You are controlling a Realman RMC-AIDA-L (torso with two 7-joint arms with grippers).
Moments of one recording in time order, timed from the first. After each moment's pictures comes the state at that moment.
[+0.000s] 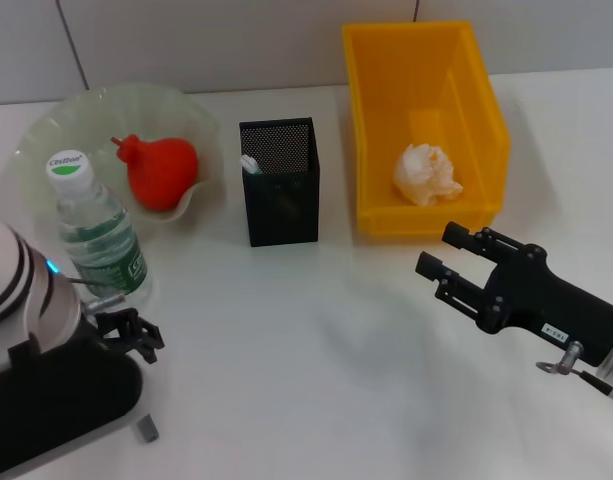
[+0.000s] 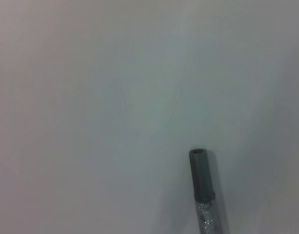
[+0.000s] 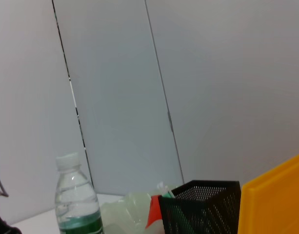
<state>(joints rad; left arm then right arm) -0.48 -2.06 1.77 1.57 2.78 1.63 -0.84 0.33 2.09 -0.71 -0.20 -1.50 -1.51 0.75</state>
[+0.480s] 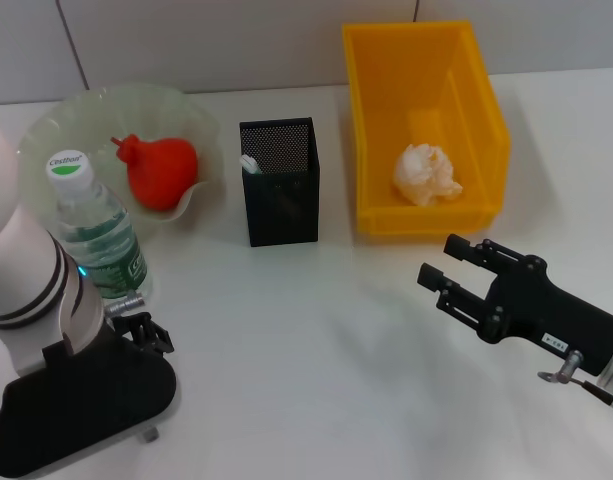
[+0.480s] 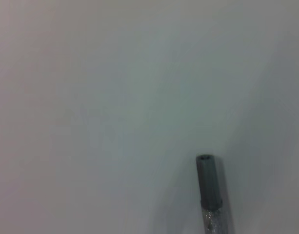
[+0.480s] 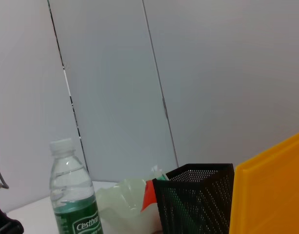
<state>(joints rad) -0.53 -2.08 1.82 1.51 2.81 1.63 -0.91 0.32 2.09 -0.71 -0.19 -1.51 -1.48 0.75</state>
